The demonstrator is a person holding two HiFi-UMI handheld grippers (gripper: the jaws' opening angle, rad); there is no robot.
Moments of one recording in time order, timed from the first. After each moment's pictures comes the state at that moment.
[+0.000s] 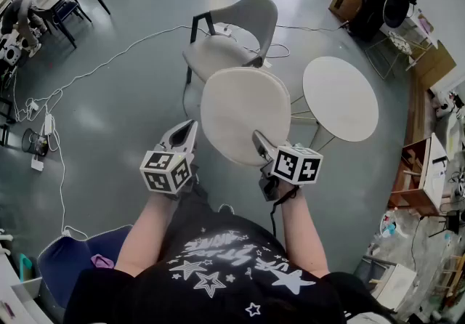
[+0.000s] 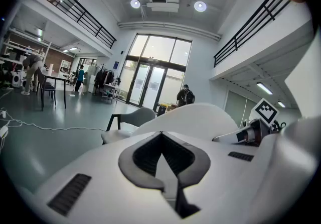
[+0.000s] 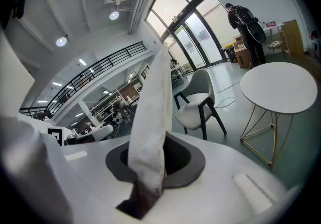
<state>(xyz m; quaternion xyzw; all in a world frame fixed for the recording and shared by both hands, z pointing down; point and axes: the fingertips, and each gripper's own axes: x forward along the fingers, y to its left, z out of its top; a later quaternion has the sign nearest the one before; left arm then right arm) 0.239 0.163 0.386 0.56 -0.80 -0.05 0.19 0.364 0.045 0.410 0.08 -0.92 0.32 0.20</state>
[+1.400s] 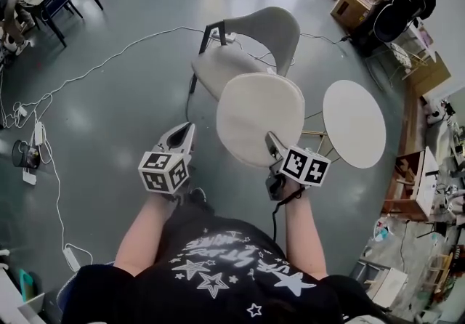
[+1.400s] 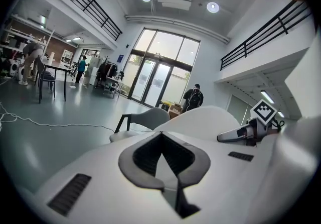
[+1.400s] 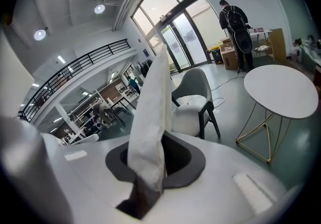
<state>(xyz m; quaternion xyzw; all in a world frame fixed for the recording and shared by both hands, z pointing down) 0.061 0.159 0.412 0.57 -0.79 -0.07 0.23 0.227 0.002 0.424 0.19 -0.90 0.33 0.22</state>
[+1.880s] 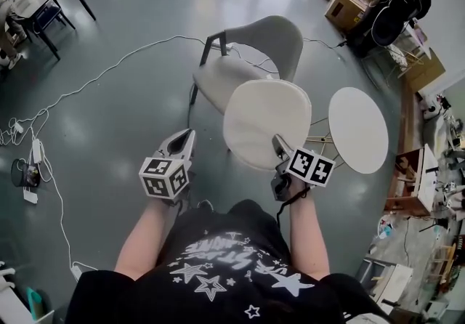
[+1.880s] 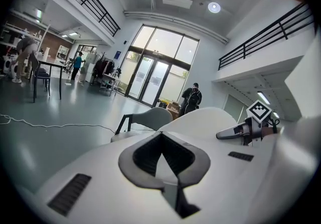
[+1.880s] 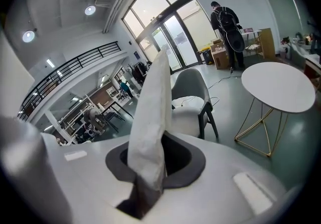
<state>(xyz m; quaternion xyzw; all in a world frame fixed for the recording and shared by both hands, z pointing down) -0.005 0.156 0.422 0.59 -0.77 -0.07 0.24 0.180 -0.019 0.432 0.24 -0.88 0.35 0.22</state>
